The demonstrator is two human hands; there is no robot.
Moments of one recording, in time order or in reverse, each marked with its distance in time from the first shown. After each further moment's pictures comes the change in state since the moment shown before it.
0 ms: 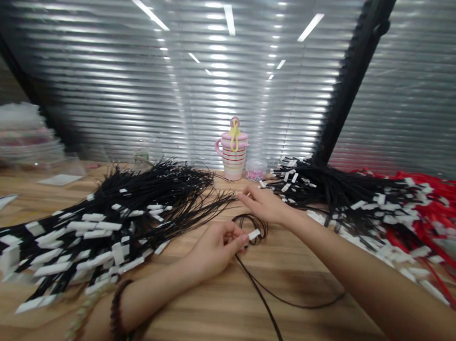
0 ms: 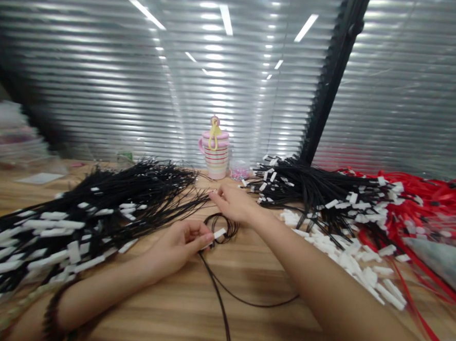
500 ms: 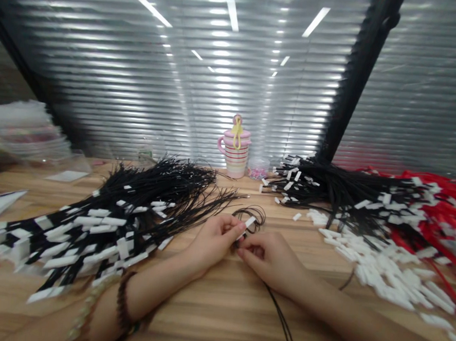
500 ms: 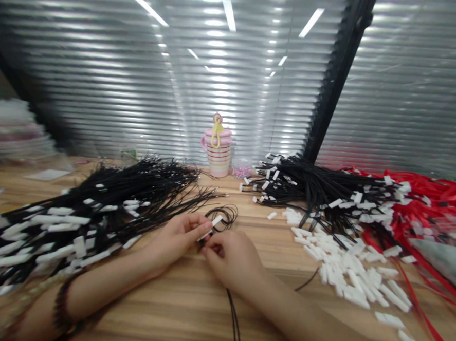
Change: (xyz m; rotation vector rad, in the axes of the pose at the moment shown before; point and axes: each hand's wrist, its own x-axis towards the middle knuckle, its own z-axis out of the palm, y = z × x) left_hand 0.003 0.004 -0.002 -0.227 0.048 -0.048; right_hand -0.085 -0.001 0.050 -0.287 -0.040 -0.031
